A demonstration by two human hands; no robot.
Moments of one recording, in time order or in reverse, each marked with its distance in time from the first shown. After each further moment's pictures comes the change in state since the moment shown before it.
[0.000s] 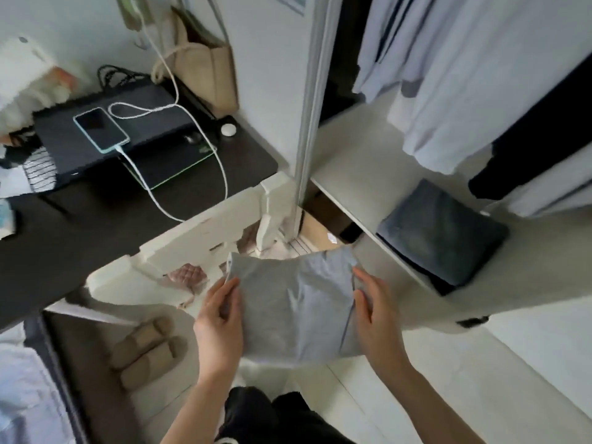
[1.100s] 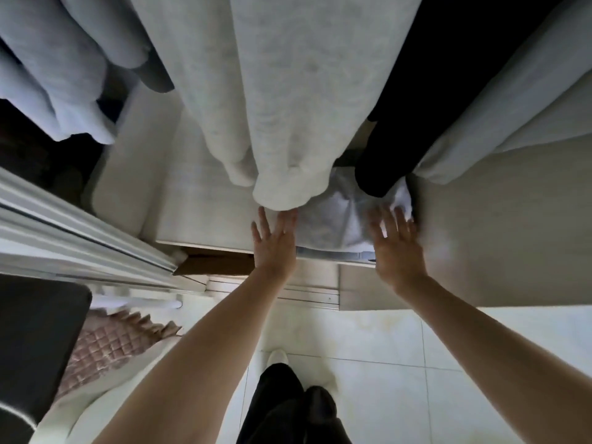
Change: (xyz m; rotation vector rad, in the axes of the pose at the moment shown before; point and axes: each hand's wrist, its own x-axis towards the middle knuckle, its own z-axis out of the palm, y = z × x) left_hand 0.168 0.042 0.460 1.081 -1.060 0.965; right_hand 0.189 0.234 -0.090 -0.973 0.039 0.592
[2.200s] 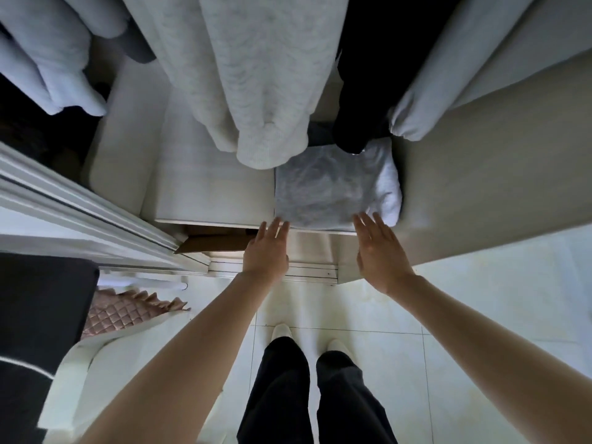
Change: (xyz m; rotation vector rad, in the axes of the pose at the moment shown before) left_hand -0.073 -0.001 0.002 -0.018 -0.106 0.083; right_hand -0.067 -0.010 0.008 0.102 -0.174 -0.103
